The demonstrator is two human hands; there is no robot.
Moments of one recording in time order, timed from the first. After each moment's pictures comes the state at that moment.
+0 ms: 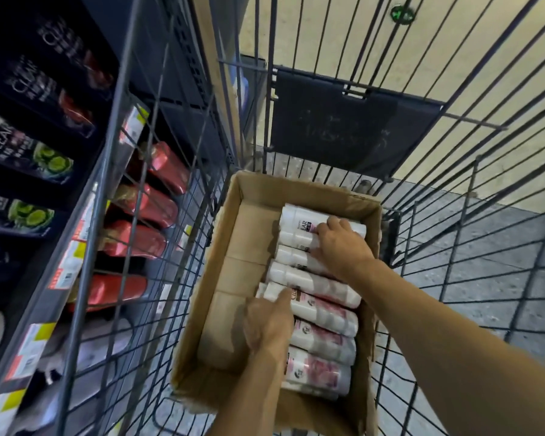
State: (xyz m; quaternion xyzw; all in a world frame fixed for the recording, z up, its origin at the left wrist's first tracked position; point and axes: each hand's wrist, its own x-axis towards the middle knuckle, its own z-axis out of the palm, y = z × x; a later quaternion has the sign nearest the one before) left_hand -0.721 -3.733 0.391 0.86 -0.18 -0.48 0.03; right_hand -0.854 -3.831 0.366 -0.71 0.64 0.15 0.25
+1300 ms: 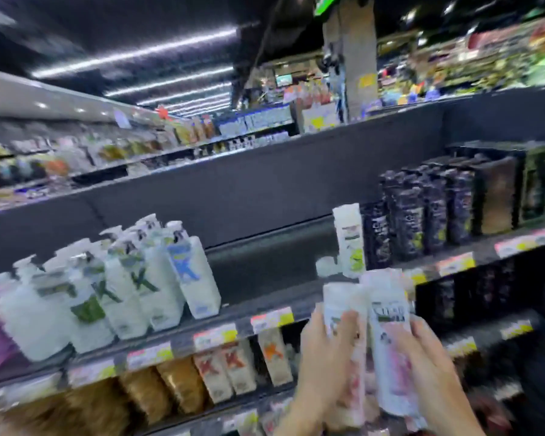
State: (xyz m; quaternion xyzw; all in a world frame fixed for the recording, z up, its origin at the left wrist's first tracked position) left_hand -0.467 -3.467 0.969 0.70 -0.31 -0.06 0.65; right_hand -0.543 -3.579 0.921 -0.61 0.20 -0.34 0.69
